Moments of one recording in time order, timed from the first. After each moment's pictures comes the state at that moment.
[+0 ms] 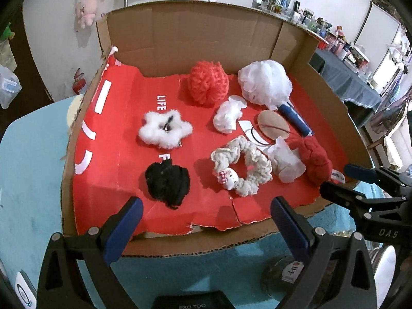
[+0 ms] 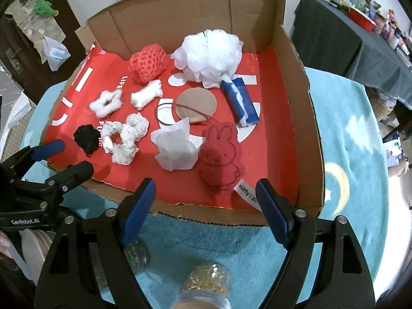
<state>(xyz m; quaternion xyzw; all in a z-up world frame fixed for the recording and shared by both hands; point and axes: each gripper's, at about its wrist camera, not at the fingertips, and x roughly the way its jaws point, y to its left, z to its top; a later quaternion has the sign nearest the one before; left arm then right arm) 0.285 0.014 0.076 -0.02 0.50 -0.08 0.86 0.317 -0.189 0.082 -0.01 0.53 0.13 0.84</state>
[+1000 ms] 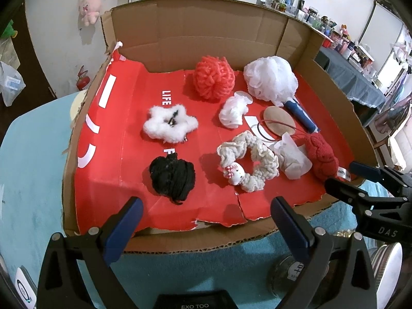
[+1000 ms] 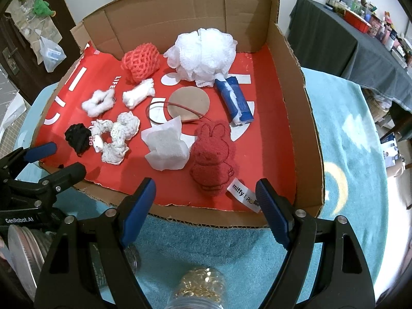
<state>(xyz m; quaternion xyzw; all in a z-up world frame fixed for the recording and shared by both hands) 0.284 0.016 0.073 -0.02 0.51 -0.06 0.86 0.315 -0.191 0.078 -0.02 0.51 0.12 0.85</state>
